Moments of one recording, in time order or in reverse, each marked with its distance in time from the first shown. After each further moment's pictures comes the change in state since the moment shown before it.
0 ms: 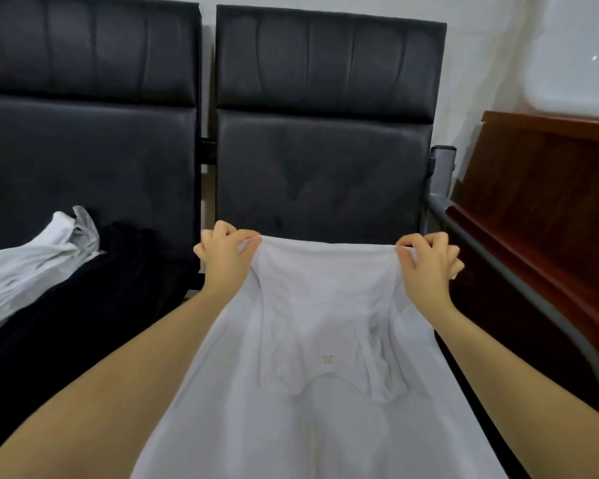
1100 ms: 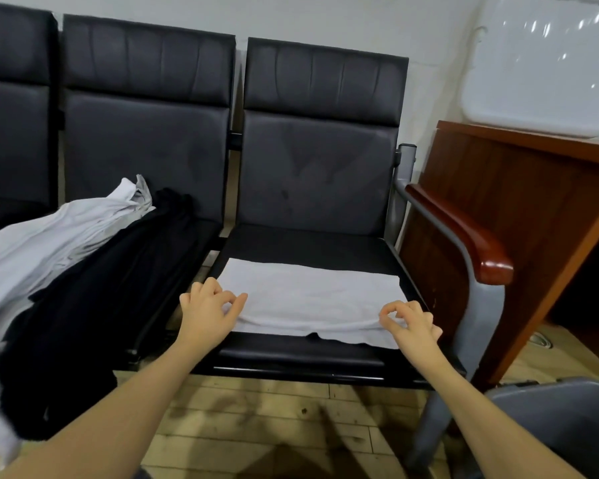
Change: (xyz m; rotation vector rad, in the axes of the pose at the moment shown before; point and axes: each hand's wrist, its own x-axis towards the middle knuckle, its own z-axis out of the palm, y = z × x) left_hand -0.245 -0.038 -0.141 0.184 -0.148 0.114; right_hand -0.247 0.016 -0.154 0.143 -0.480 0.135
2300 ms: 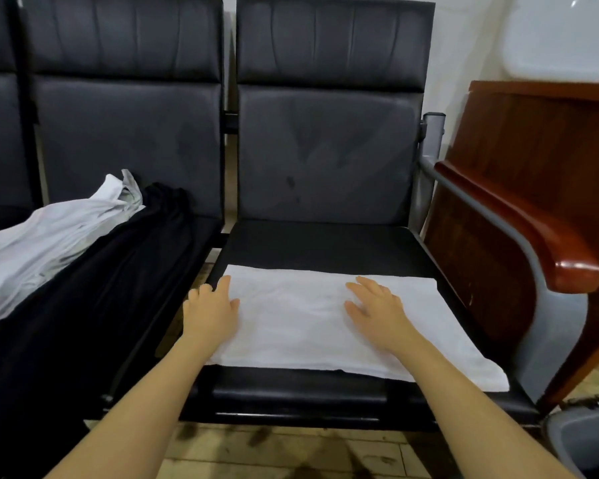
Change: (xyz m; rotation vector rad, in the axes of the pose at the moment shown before) left_hand 0.060 -0.003 0.029 0.281 -0.396 -0.258; right_hand 0.082 -0.038 0.071 -0.315 -0.252 -0.239
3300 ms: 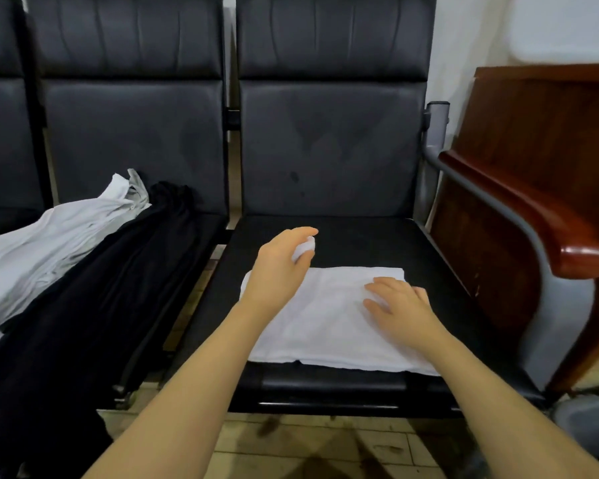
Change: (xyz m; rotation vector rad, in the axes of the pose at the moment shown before) left_hand -0.022 0.089 -0.048 -0.745 0.208 0.438; right_hand -0.019 0.010 -0.017 -0.025 -0.016 0.016
